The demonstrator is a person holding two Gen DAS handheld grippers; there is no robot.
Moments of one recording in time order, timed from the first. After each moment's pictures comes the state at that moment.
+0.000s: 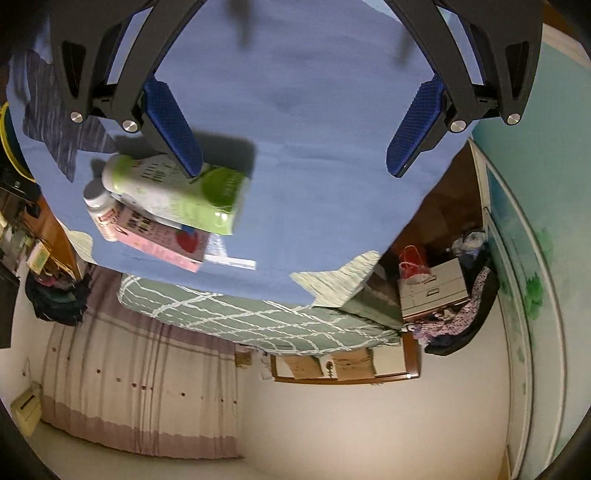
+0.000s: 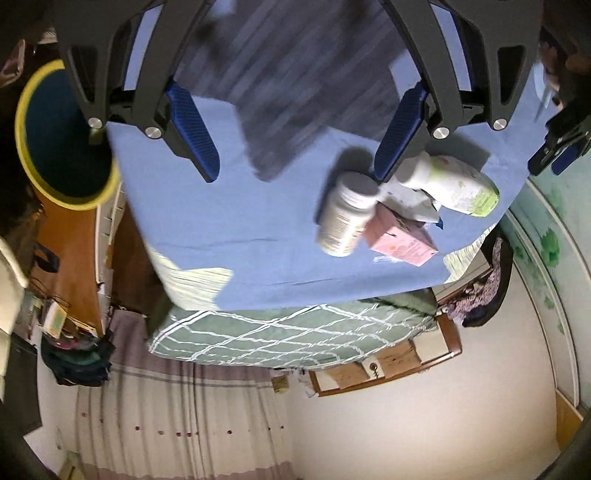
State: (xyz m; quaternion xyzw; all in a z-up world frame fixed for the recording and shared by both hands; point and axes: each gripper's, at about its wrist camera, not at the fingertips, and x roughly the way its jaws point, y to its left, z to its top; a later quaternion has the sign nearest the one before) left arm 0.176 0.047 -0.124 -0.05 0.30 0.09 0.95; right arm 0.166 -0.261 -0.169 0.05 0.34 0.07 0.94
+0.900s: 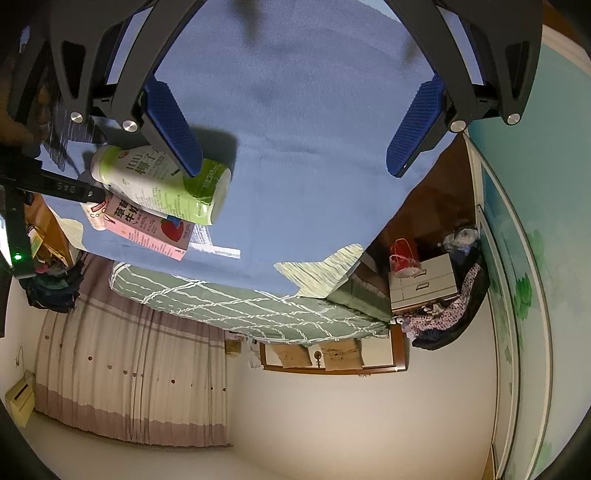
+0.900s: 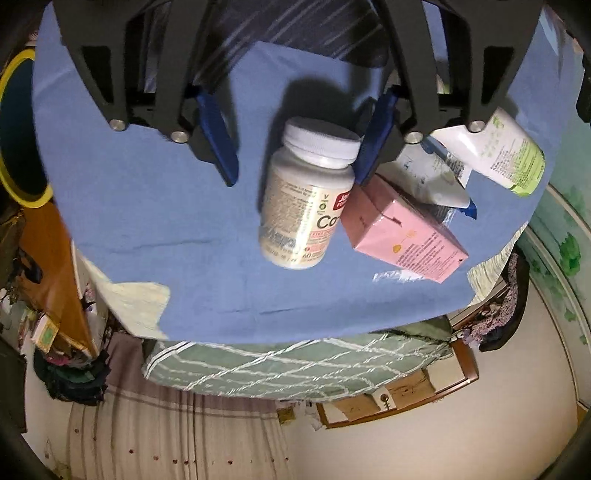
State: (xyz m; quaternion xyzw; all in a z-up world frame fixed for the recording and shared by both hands) left arm 0.172 0.050 -0.126 -0.05 0.27 0.11 0.95; right arm 0.259 -0.202 -0.214 0.06 0.40 0.06 0.91
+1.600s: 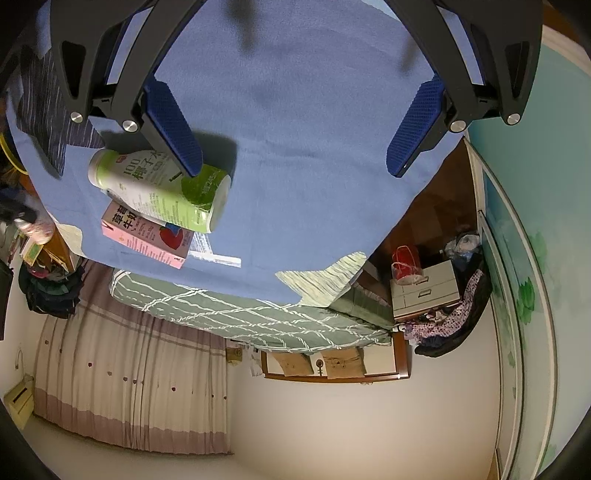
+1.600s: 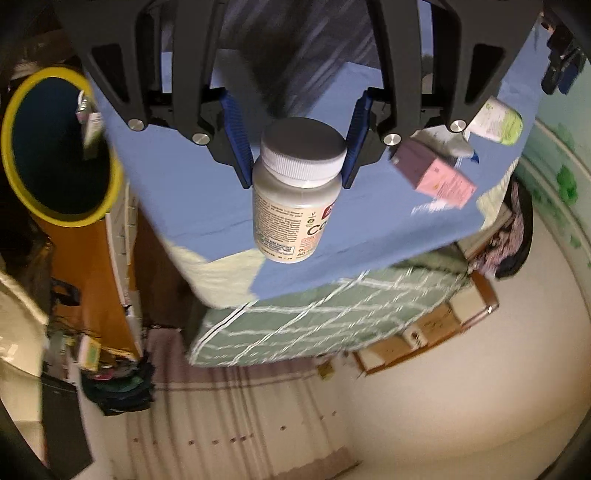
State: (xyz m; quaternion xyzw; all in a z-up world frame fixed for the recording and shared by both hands) left arm 0.178 0.050 -0.131 -0.05 0.29 0.10 0.95; right arm 0.195 -0.301 -0.170 0.15 0.30 -0.02 0.94
